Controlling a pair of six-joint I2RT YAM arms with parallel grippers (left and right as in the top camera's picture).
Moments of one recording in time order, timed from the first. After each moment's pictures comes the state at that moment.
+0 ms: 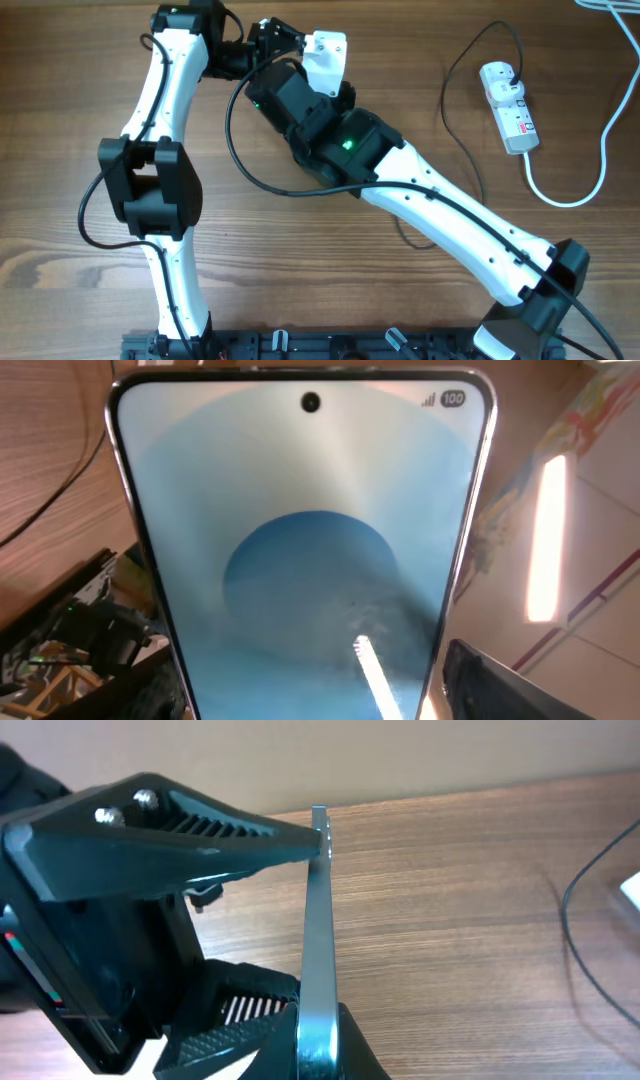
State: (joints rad) left arm -0.09 2.26 2.09 -1.42 1.54 -0.45; right arm 0.88 1.79 1.80 -0.80 0.67 0.72
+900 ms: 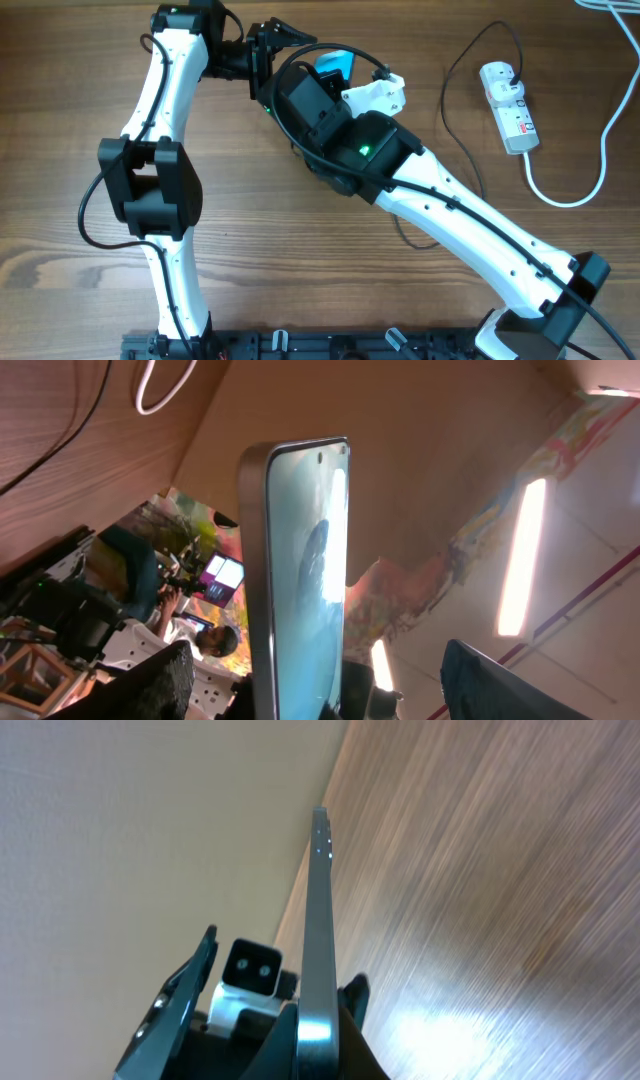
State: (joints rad) left arm -0.09 2.26 2.09 -1.43 1.55 -0.56; right arm 0.88 1.74 1.80 -0.90 0.68 1.85
